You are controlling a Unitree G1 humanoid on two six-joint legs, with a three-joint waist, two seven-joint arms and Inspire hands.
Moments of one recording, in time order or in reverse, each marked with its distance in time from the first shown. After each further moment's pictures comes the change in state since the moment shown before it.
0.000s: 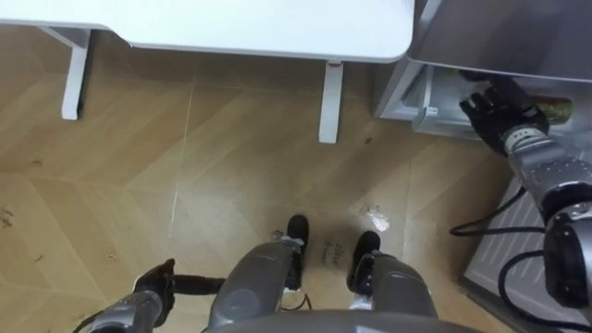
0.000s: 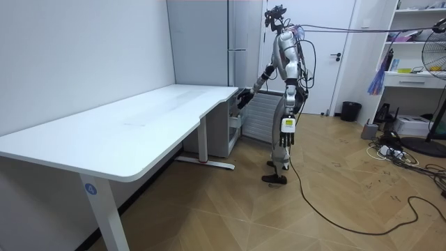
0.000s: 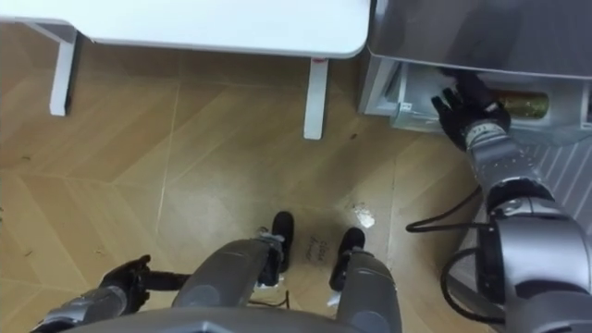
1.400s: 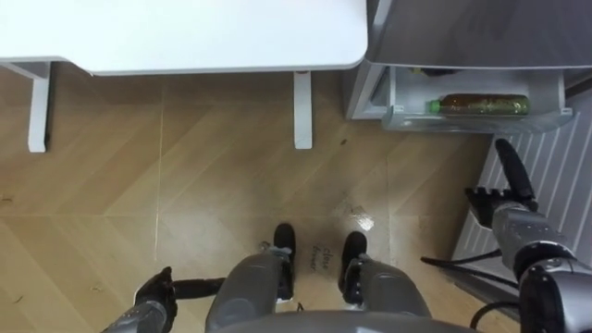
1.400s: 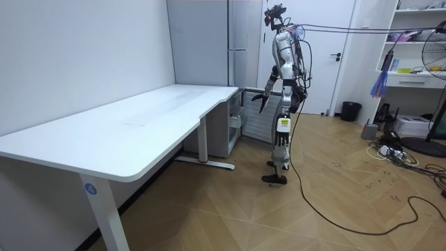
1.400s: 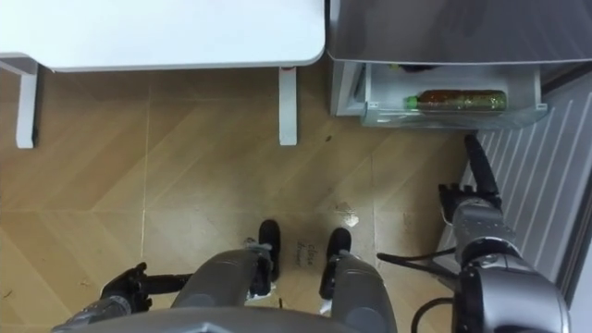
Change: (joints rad) left arm 0.021 -0.037 -0.019 0.051 -0.155 -0.078 0.051; right arm 0.174 0.134 -0.154 0.059 0.311 -0.143 -0.225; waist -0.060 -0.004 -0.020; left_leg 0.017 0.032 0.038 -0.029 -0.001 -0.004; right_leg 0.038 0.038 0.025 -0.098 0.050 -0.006
